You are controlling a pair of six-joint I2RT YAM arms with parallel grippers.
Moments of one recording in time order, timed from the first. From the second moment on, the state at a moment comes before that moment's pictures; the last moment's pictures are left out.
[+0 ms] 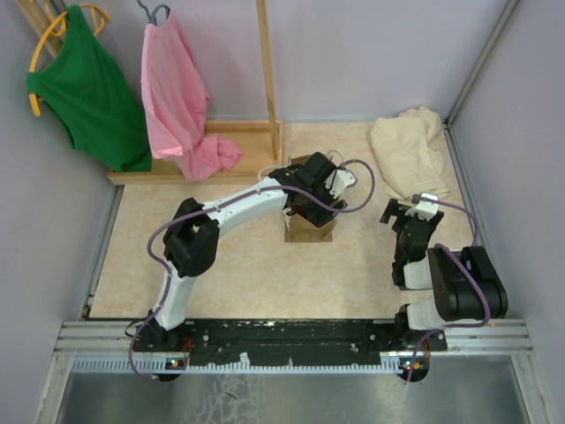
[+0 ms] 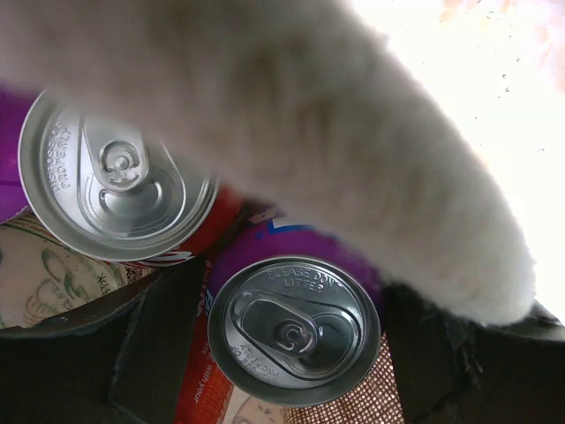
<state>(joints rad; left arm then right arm) -0.89 2.12 1.79 -0.59 0.04 0.19 0.04 1.44 0.13 1.20 0.33 0.09</state>
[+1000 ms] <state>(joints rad) -0.90 2.12 2.01 -0.83 0.01 0.20 0.04 1.44 0.13 1.20 0.33 0.09</state>
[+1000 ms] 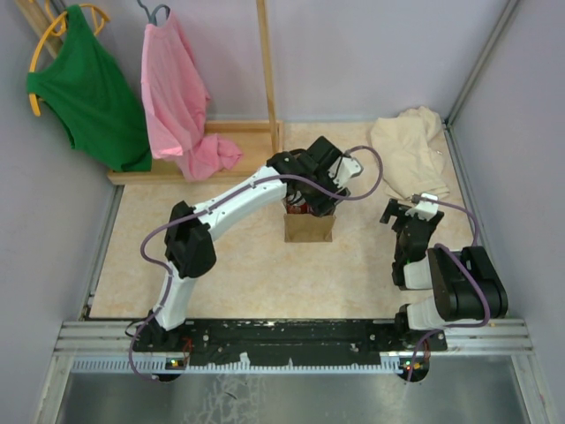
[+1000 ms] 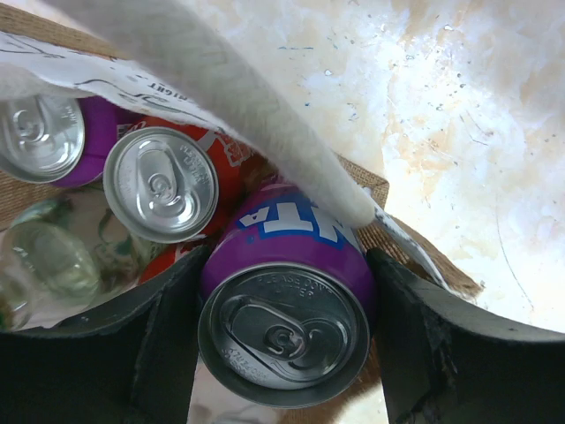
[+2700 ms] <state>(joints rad) -0.63 1.77 2.07 -0.75 -0.25 0.24 0.04 1.44 0.13 1.20 0.33 0.09</state>
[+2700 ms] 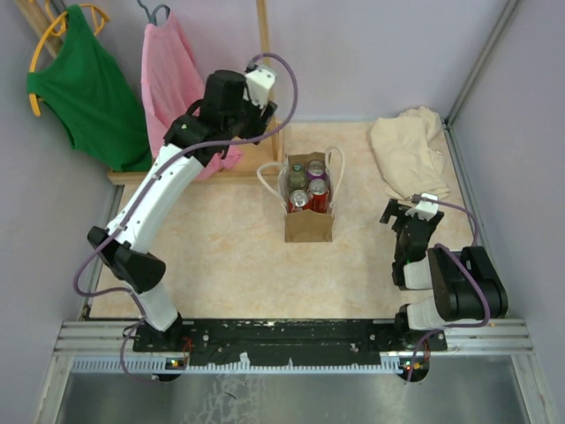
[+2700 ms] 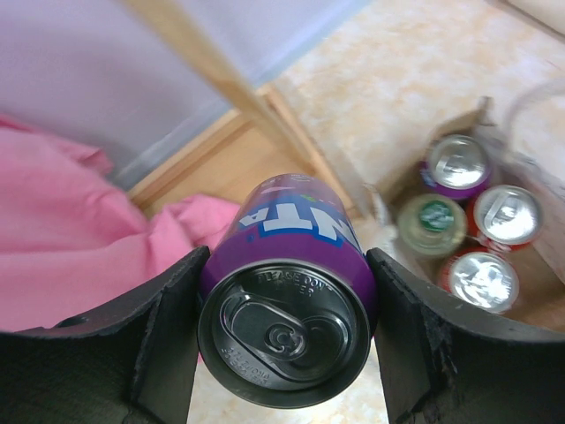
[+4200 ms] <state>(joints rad) -0.43 1.91 1.52 -0.54 0.03 -0.05 0.04 1.44 0.13 1.20 0.33 0.09</state>
